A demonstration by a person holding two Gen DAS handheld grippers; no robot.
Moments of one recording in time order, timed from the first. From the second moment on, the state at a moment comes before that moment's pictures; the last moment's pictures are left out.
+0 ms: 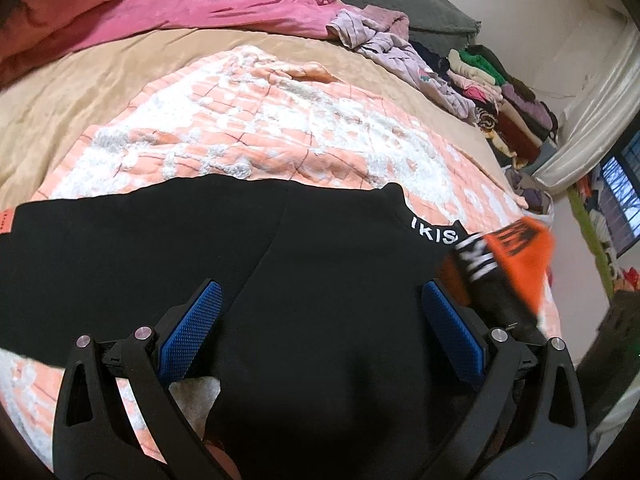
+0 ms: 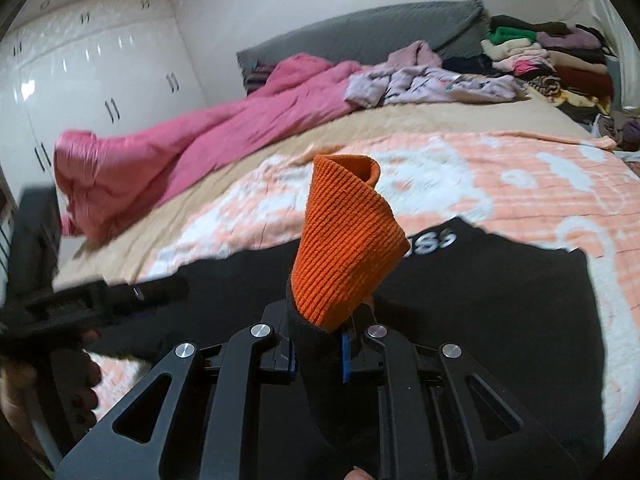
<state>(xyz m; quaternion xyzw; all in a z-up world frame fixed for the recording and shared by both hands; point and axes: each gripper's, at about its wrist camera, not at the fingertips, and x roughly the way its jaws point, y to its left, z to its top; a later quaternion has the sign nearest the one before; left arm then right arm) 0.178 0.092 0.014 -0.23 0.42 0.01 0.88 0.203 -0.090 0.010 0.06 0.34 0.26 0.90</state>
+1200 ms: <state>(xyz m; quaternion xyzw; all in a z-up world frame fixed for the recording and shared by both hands) 0.203 0.031 0.017 -0.11 0.41 -0.03 0.91 0.180 -0.245 0.002 0.12 0.36 0.10 0.92</state>
